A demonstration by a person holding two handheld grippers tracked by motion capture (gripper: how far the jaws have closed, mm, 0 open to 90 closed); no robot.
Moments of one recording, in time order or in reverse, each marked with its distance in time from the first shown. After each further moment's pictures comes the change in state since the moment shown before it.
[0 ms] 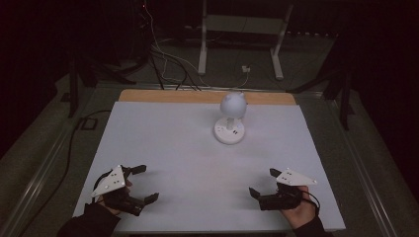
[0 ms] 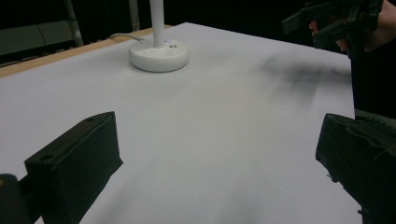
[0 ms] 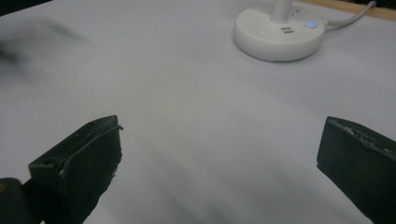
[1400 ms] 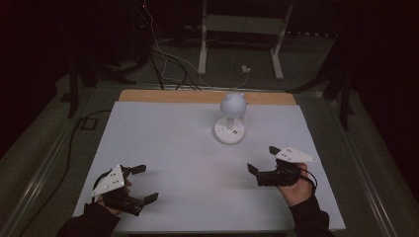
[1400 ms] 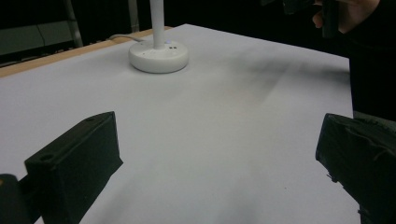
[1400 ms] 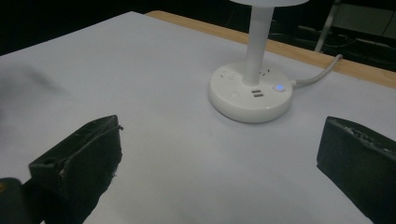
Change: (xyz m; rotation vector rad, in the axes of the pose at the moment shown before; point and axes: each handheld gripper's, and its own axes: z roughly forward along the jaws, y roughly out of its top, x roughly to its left) left arm 0.001 0.000 -0.001 -0.004 -0.003 -0.006; right arm -0.021 0.051 0.016 -0.085 -0.038 -0.011
